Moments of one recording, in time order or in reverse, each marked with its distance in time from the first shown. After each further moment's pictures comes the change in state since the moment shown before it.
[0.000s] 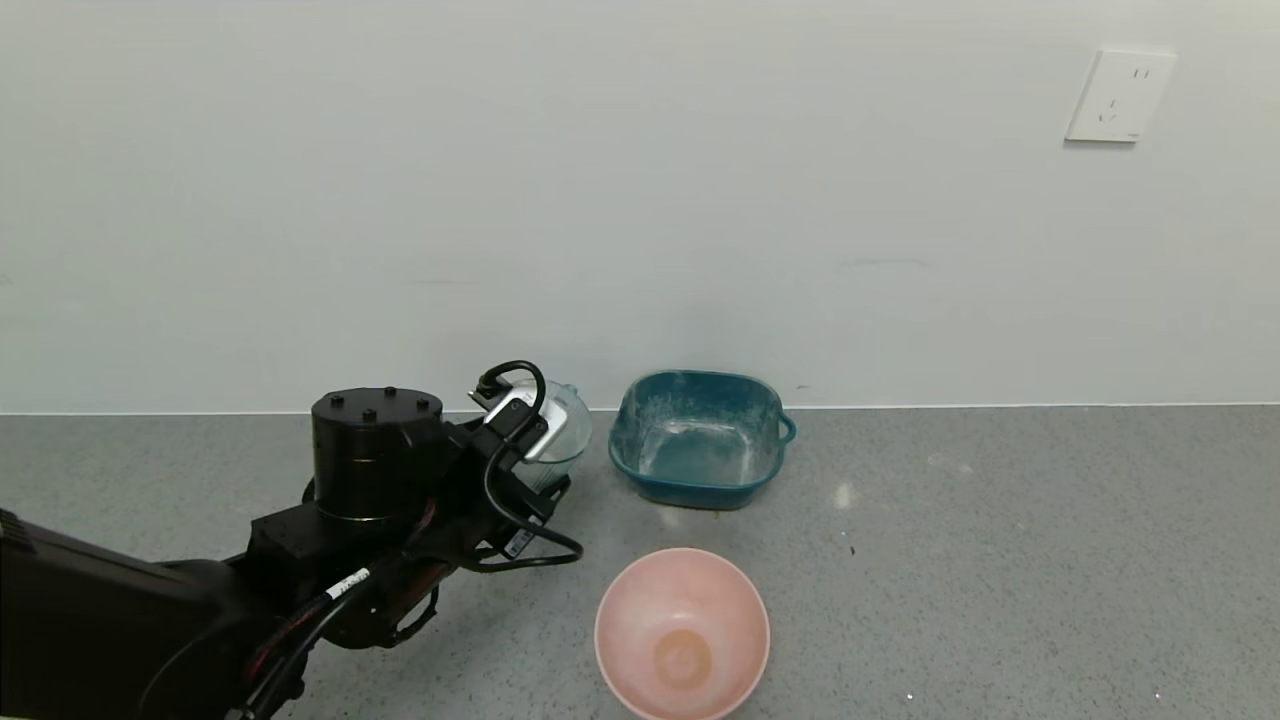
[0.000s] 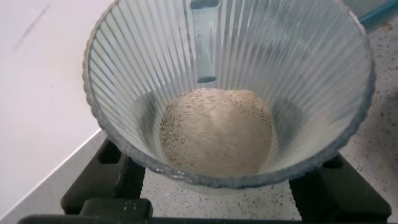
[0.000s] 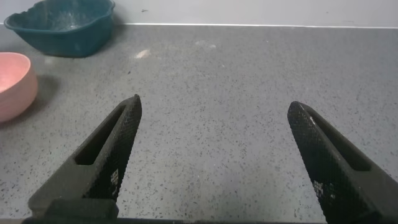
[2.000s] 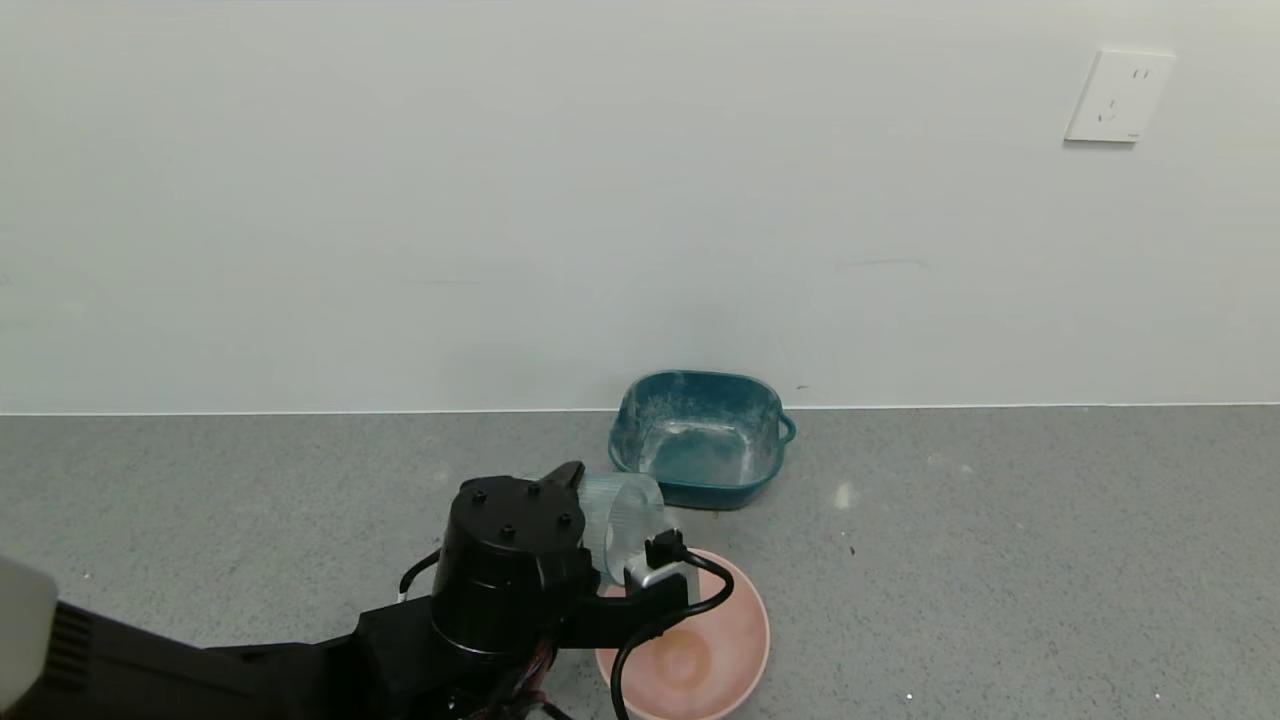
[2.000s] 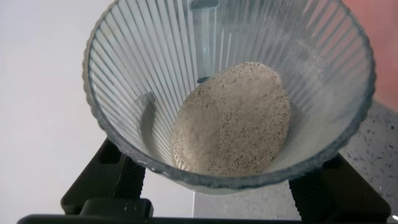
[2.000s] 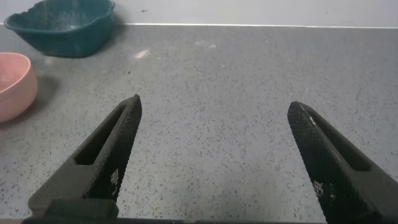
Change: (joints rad) left arm -0.306 0.031 0.020 0.062 0.358 0.666; right arm 0.000 0.000 0.000 0.000 0.000 0.000
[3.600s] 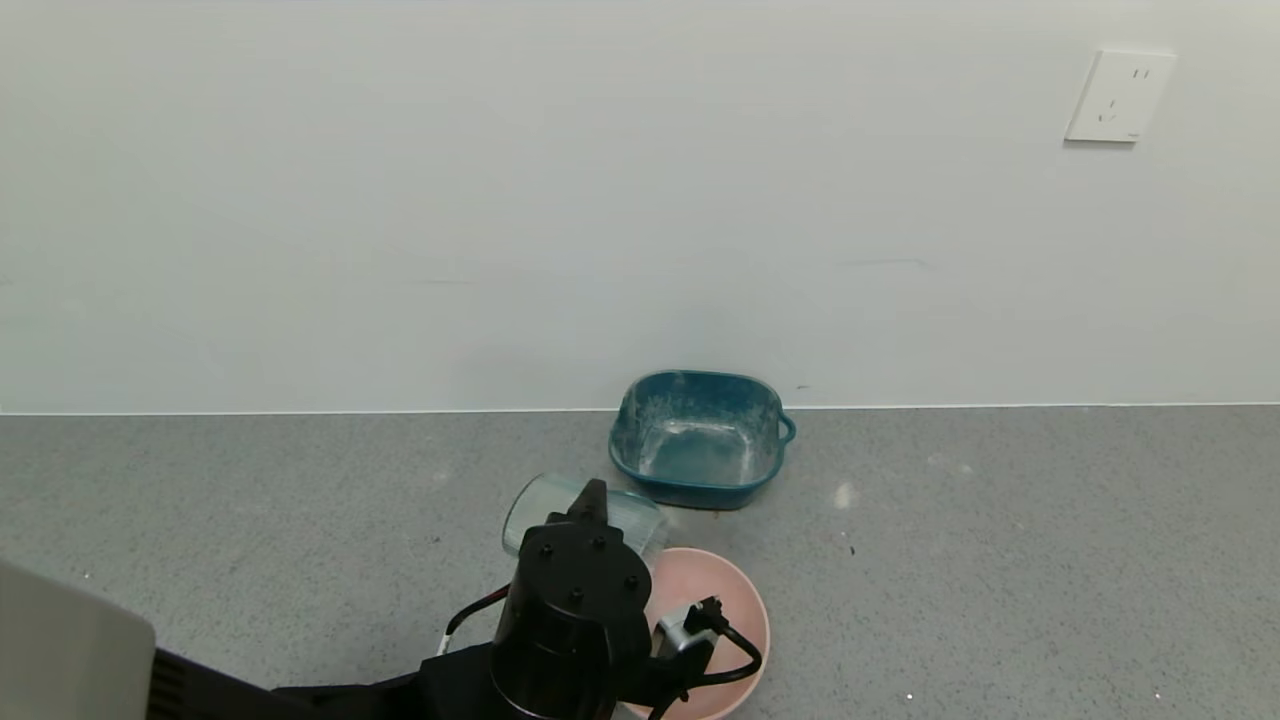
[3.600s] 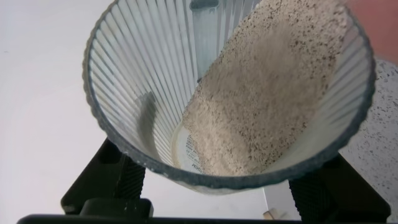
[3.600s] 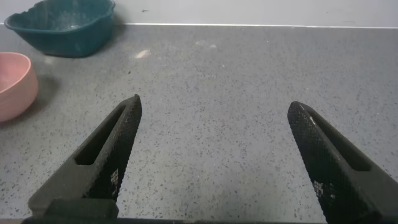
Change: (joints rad) left arm -0.108 0.062 -0.006 -0.042 0.233 0.322; right arm 0.000 0.000 0.000 0.000 0.000 0.000
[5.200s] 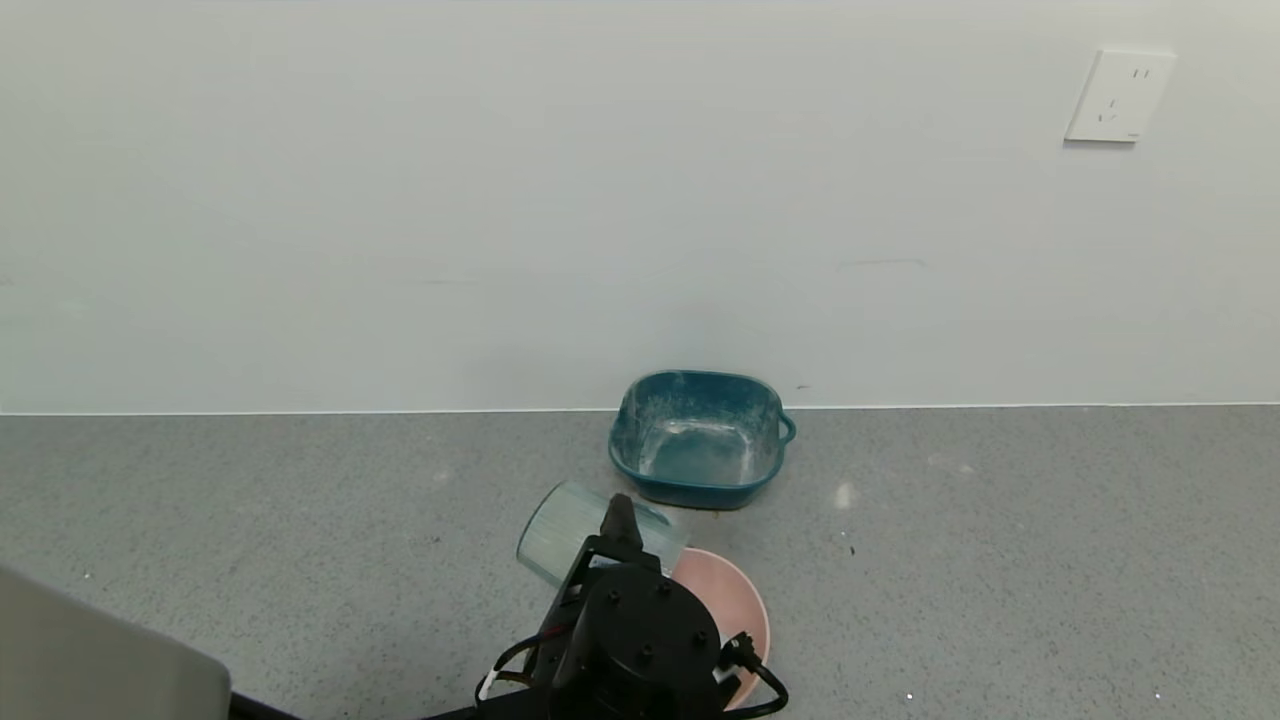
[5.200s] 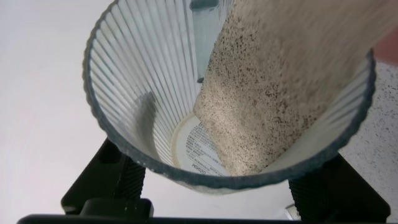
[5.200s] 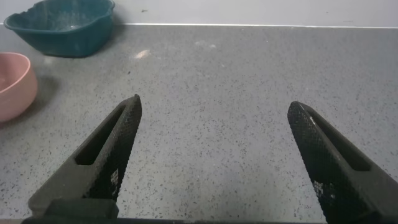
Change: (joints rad) left arm -0.089 0.053 -0.037 -0.003 0.155 0.105; right arm 0.000 0.000 0.000 0.000 0.000 0.000
